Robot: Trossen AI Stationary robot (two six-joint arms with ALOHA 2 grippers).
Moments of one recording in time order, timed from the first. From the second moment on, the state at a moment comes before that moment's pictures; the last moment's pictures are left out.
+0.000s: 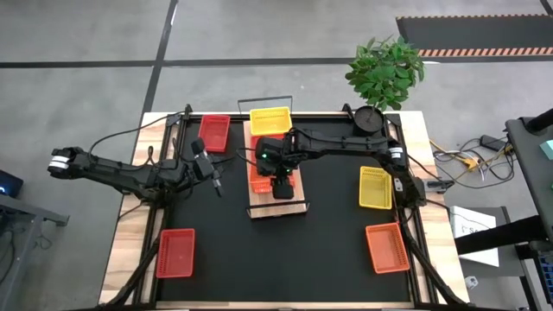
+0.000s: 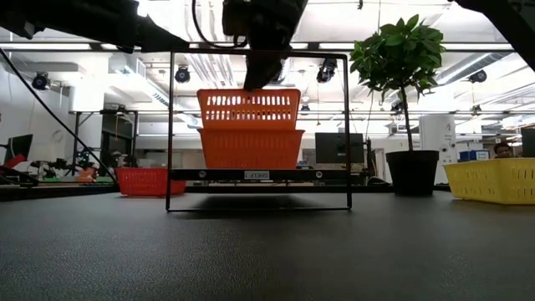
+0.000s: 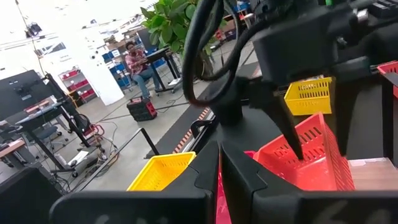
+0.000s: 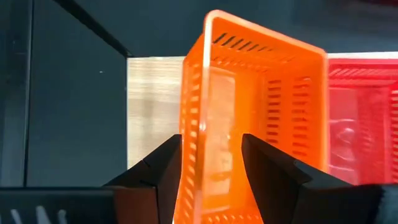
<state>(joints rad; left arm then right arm) -0.12 0.76 0.41 0.35 -0.61 0.35 -0.09 2.12 2.09 -1.11 -0.15 -0.18</state>
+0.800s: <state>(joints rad) -0.12 0.76 0.41 0.35 -0.61 0.35 -0.09 2.08 2.05 -1.07 -0.18 -0.16</state>
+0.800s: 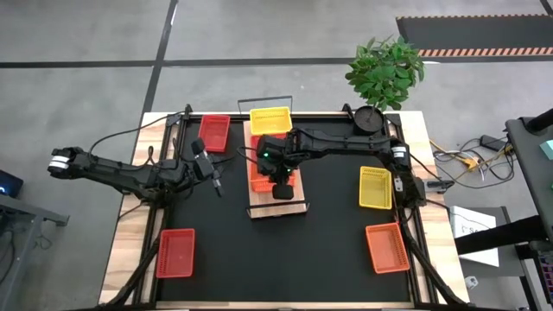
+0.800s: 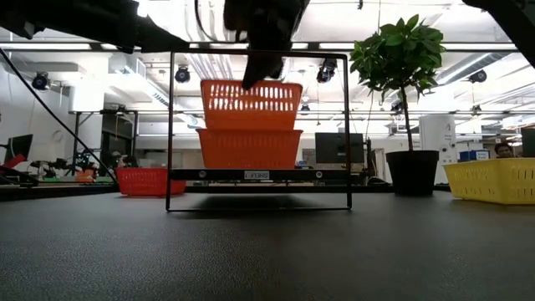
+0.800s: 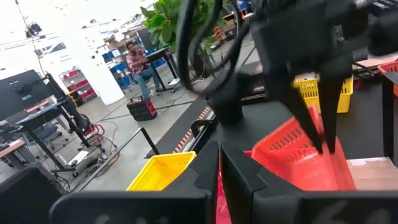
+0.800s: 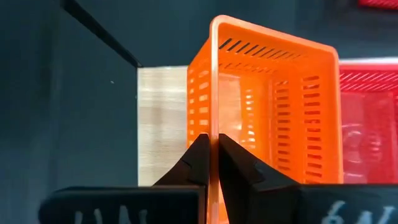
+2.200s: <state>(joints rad) -0.12 0.76 0.41 0.35 -0.61 0.38 -0.03 2.11 1.99 -1.01 0.04 -0.21</state>
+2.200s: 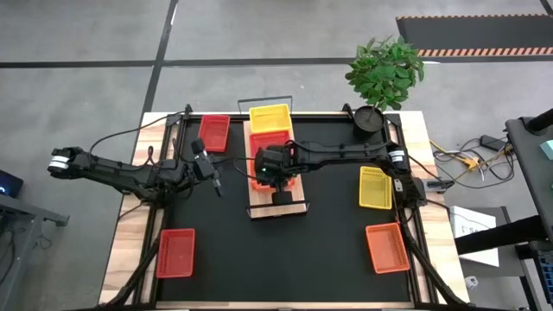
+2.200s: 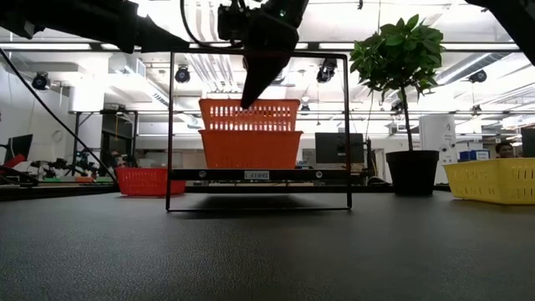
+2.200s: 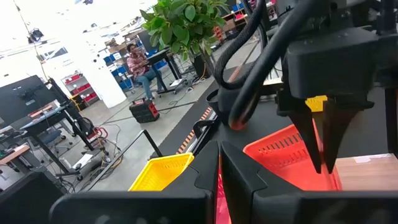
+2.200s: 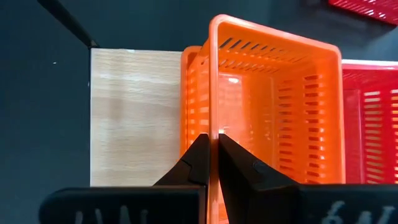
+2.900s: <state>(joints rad) -0.12 0.76 0.41 0.35 -0.61 0.38 -0.03 2.11 1.97 -1.04 -0.16 -0.07</state>
